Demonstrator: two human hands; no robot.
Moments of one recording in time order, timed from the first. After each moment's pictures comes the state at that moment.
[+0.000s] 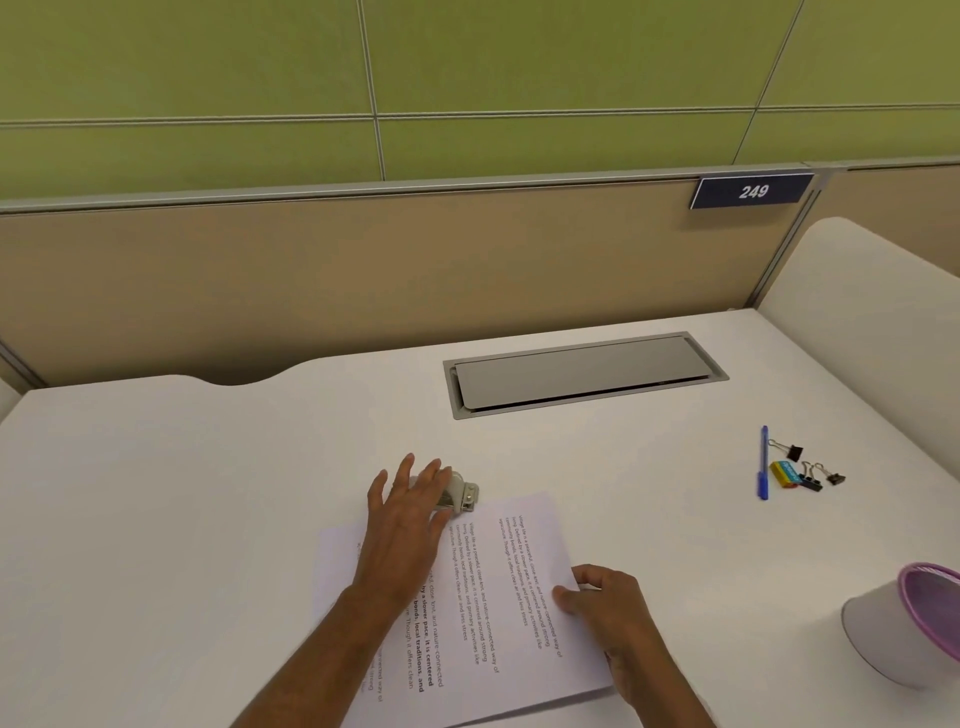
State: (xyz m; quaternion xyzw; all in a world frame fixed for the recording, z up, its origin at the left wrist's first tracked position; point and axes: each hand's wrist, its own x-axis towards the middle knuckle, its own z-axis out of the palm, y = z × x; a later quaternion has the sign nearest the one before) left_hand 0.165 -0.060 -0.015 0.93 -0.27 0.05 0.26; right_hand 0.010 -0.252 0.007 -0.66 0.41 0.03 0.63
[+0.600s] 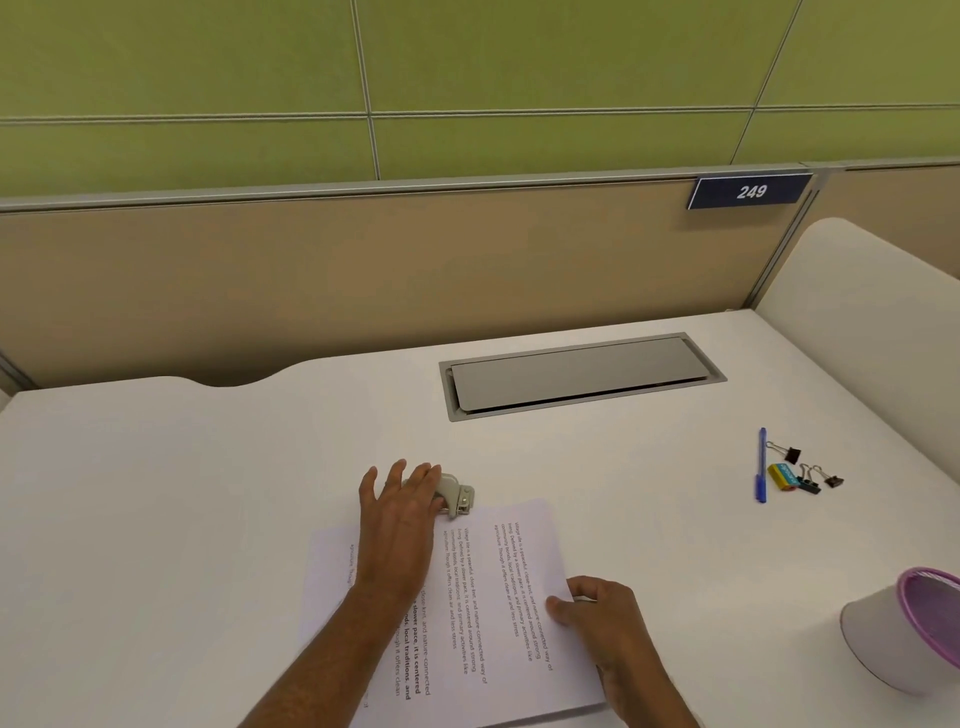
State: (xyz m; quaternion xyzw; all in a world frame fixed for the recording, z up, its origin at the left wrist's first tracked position) left_hand 0.168 -0.072 -0.010 0.96 -0.22 0.06 0.18; right_hand 0.008 -0.249 0.000 -0.65 0.41 0.04 0.64
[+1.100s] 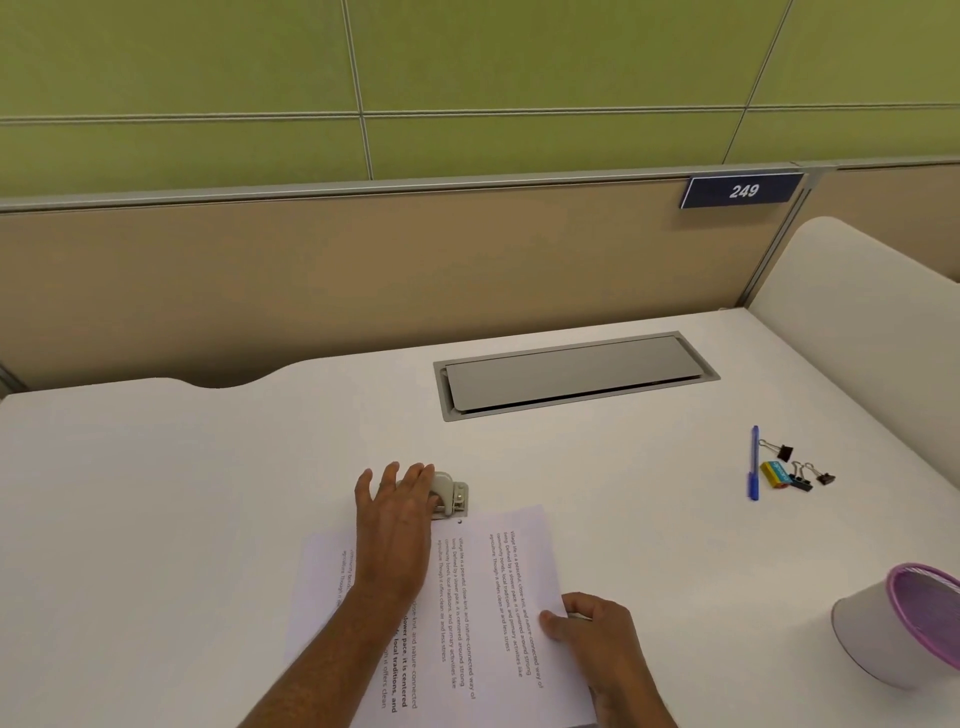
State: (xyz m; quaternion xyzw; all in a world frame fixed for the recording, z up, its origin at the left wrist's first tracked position) left_hand 0.166 -0.079 -0.010 0.97 -0.20 0.08 0.15; right_hand -0.005 -0.240 0.002 -0.62 0.43 0.04 0.65
